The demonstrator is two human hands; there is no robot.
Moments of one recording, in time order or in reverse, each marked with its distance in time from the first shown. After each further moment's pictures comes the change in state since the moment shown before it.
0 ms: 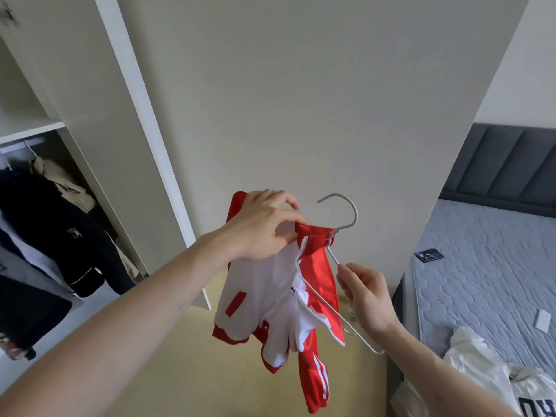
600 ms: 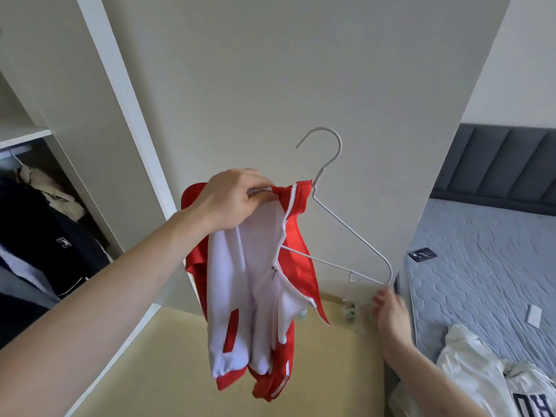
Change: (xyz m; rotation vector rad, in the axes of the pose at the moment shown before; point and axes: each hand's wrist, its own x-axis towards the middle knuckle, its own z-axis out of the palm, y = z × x) left_hand 0.023 -0.027 -0.040 -0.085 0.258 -0.035; right_hand 0.005 0.083 -0.041 0.092 0.544 0.537
